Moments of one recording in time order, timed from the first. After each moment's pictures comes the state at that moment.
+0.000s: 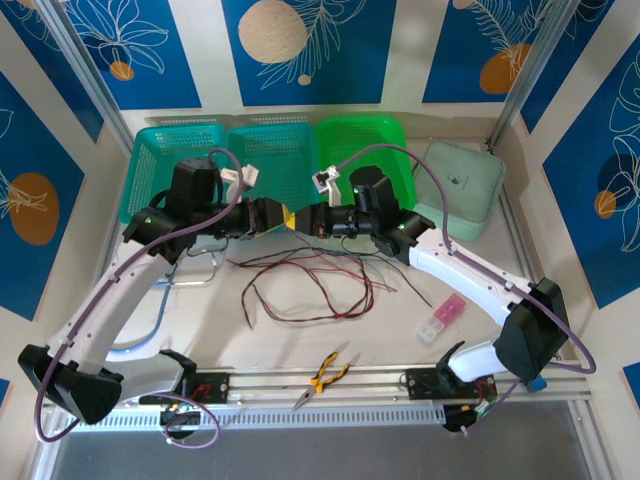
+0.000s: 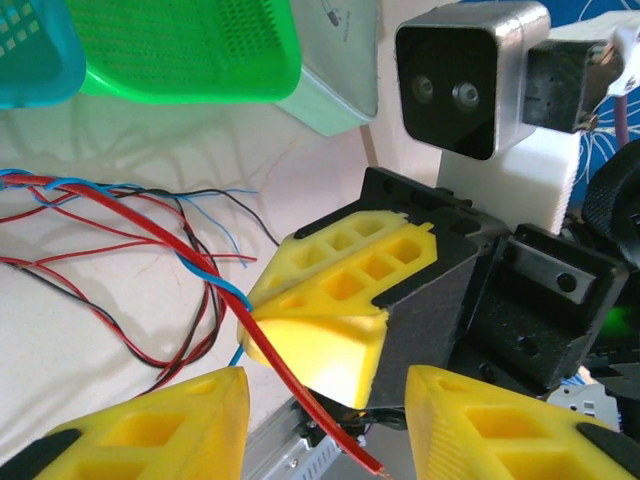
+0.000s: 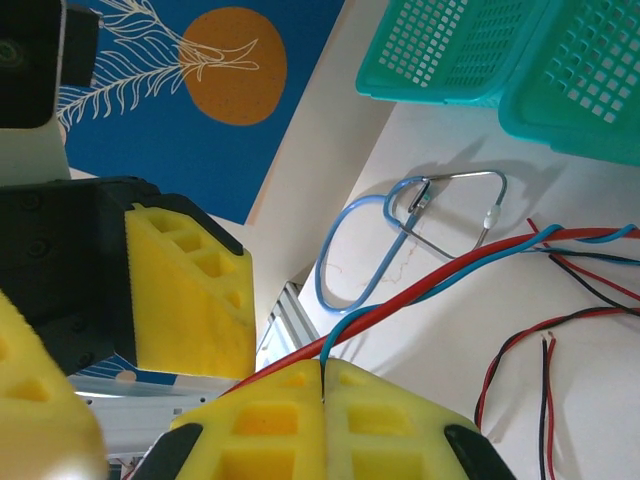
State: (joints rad) left arm -0.47 1.19 1.32 -0.76 0.63 -0.71; right arm 0.70 1.40 1.17 -0.13 -0.63 0.80
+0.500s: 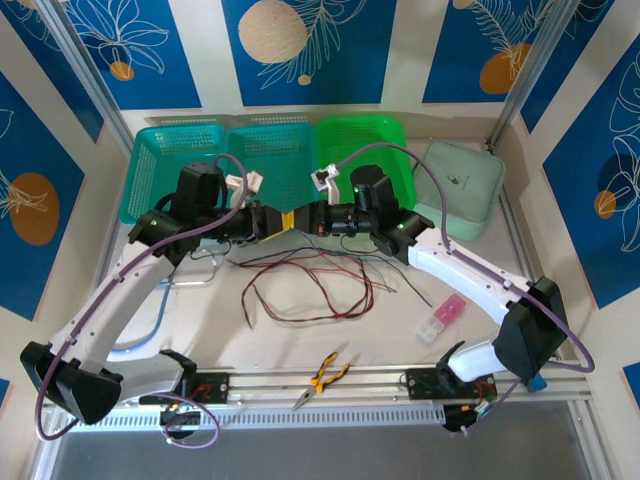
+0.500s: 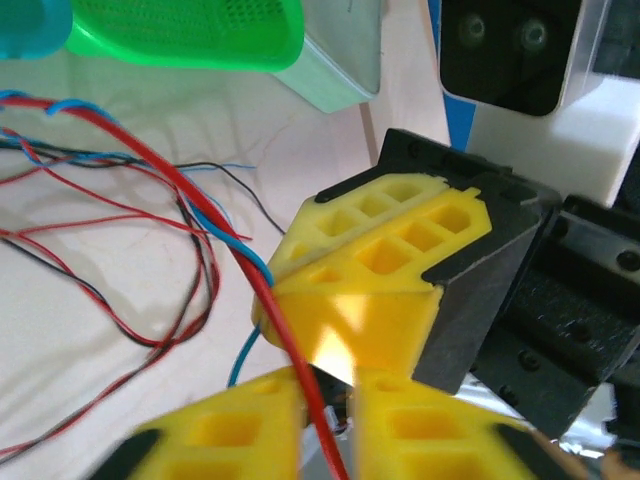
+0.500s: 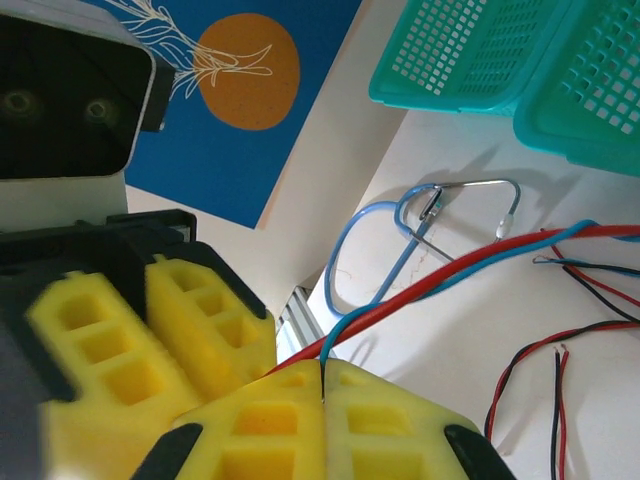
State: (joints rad) left arm -0.49 1.19 1.28 -0.74 0.65 -0.73; right arm 0.70 1.41 1.17 -0.09 -0.65 0.81
